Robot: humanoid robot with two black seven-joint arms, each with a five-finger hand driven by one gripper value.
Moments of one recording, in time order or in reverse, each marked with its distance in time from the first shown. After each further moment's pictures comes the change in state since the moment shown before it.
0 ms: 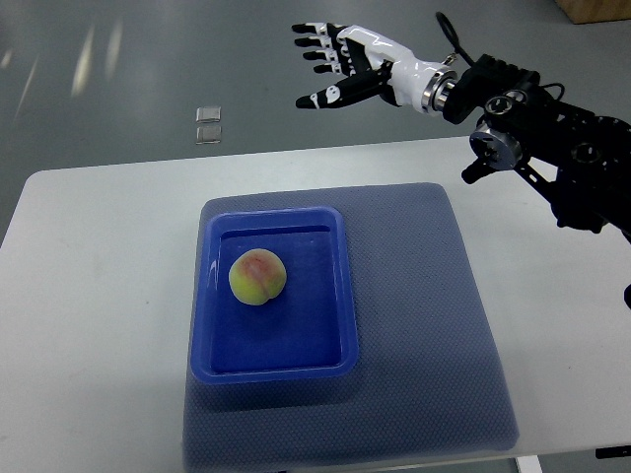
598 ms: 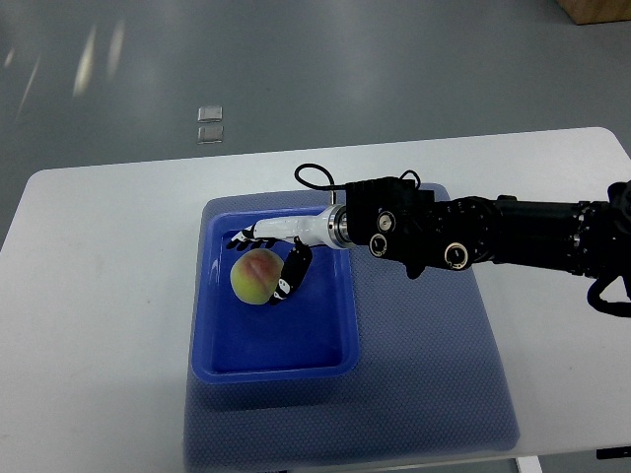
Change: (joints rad) left arm 0.000 0.000 0.000 0.002 -0.003 0.000 0.000; right arm 0.268 0.247 -0.919 -0.031 -0.112 -0.001 -0.007
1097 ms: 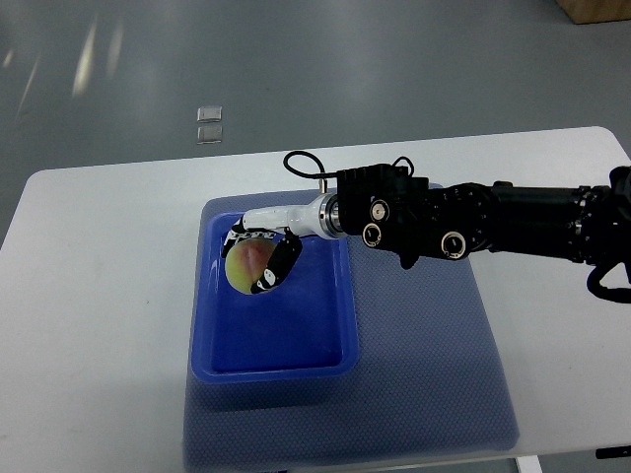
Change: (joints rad) left arm 0.000 0.000 -0.002 0.001 -0.002 0.000 0.000; right arm 0.039 0.000 -0.013 0.019 0.012 -0.008 -0.008
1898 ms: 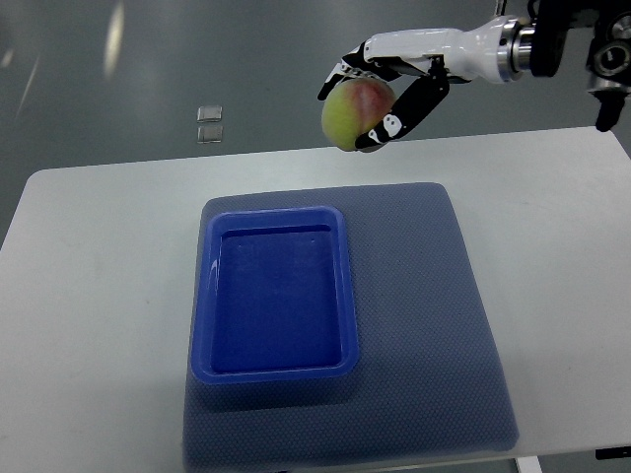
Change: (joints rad) left arm 0.000 0.000 0.000 -0.003 0.005 0.000 0.000; right arm 0.328 -0.539 0.069 0.397 0.089 0.104 0.000
